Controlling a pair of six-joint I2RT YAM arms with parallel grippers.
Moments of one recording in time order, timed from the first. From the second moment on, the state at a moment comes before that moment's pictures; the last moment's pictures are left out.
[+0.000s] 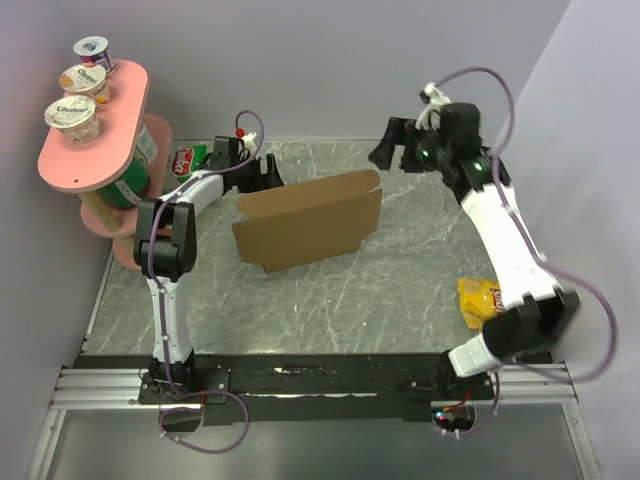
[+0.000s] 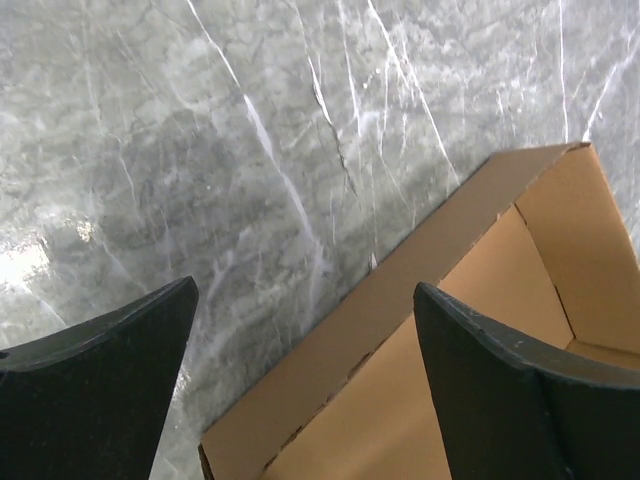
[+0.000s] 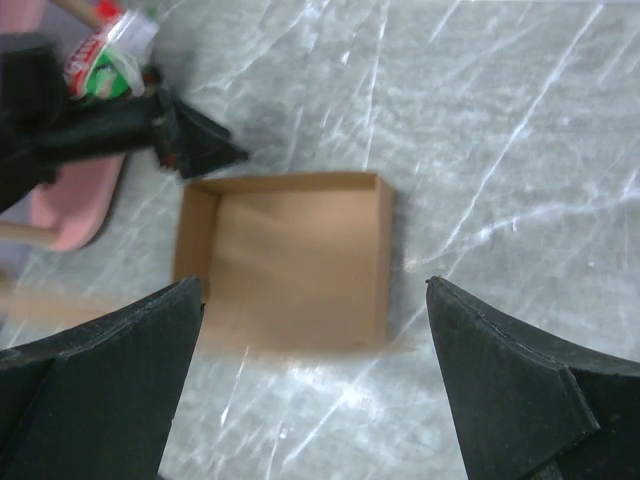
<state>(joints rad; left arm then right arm) -0.17 2.18 1.69 -0.23 0.47 -0.21 0.21 1.58 1.72 -0.63 -0.30 0.27</state>
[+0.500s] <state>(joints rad) -0.20 1.81 1.05 0.01 0.42 -0.55 0.34 0.93 0.89 -0.42 -0.23 0.46</state>
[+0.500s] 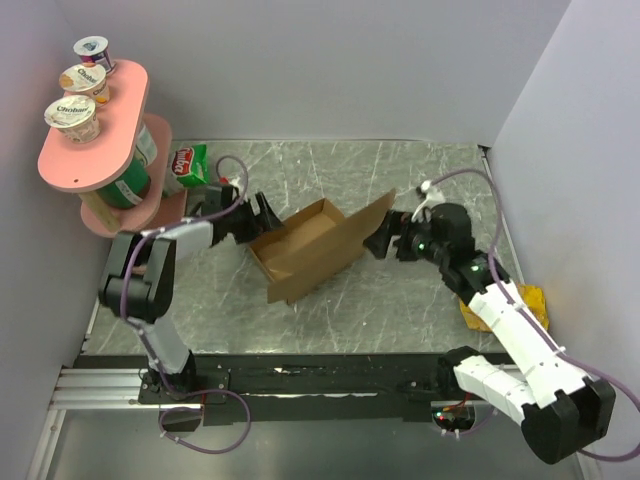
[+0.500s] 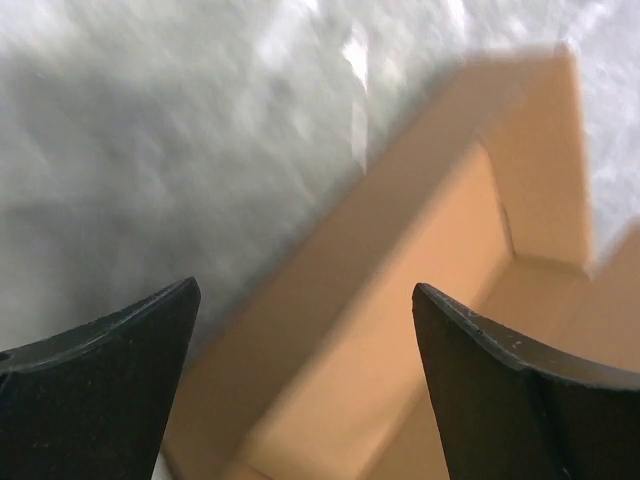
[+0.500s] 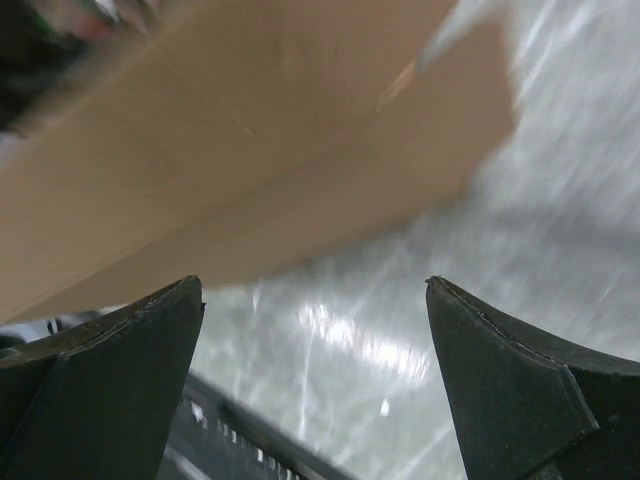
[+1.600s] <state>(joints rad) -0.64 1.07 0.33 0.31 0.29 -0.90 0.37 1.61 0.96 0.11 -0.30 0.49</state>
